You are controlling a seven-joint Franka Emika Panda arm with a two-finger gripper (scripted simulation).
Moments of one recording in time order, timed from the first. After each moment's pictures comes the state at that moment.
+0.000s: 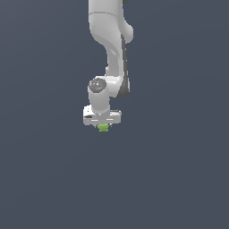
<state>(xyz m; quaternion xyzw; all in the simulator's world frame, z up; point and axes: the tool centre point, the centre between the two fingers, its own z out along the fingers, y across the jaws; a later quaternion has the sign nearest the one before) -0.065 -0.066 0.043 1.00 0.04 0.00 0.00</state>
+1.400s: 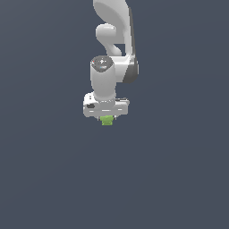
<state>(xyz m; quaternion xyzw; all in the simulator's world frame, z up) -0.045 -0.039 0.141 1.00 0.04 0.00 0.00</state>
